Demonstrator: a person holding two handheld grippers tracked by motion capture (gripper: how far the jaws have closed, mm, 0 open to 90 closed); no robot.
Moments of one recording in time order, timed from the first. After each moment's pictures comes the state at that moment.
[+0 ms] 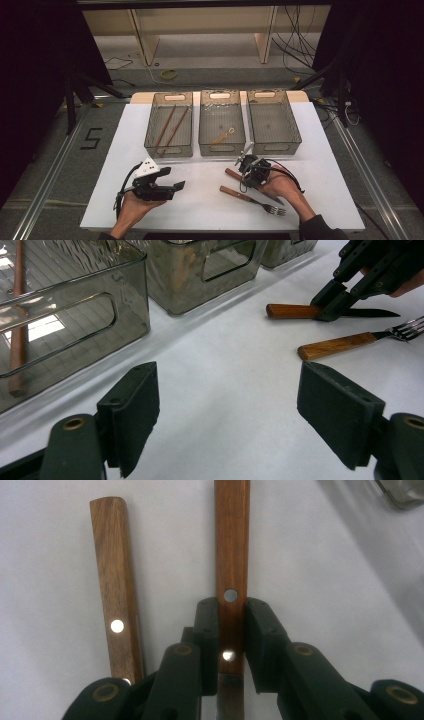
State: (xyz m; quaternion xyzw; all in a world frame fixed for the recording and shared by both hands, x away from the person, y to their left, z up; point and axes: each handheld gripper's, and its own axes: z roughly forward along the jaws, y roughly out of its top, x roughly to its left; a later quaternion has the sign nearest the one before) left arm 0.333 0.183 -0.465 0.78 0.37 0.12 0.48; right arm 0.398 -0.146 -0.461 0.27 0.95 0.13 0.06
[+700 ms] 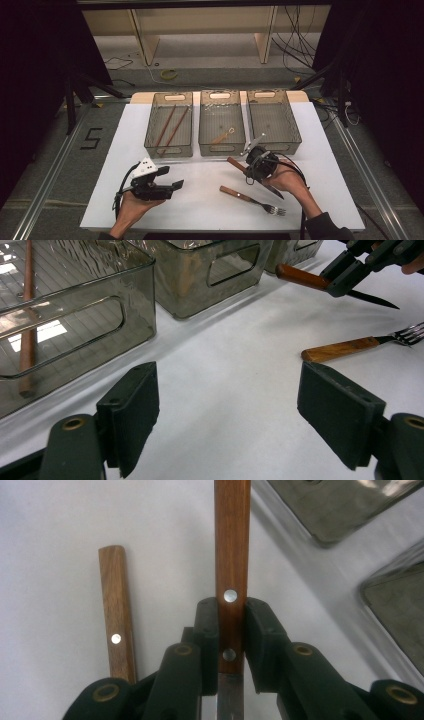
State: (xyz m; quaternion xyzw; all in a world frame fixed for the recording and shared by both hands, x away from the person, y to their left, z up) left arm 0.333 0.188 -0.466 0.78 0.37 0.13 0.49; right arm 0.403 -0.163 -0.434 0.29 0.94 0.19 0.08
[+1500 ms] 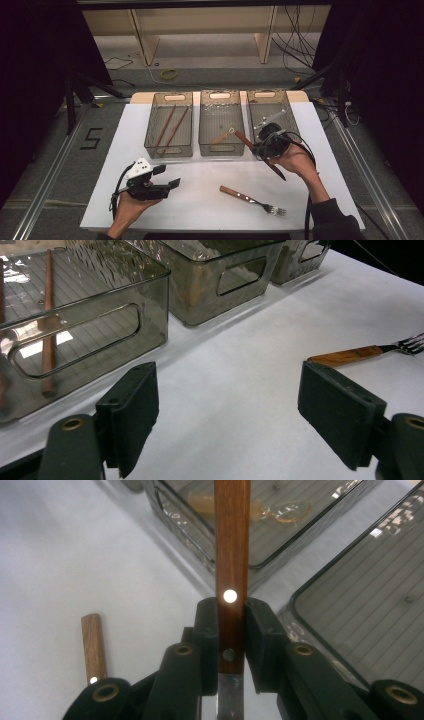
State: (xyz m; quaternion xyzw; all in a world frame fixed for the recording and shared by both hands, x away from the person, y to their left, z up) left arm 0.331 0.197 -0.465 0.76 0.38 0.14 0.50; right arm 0.430 -0.188 -0.379 0.32 0.90 0.27 0.11
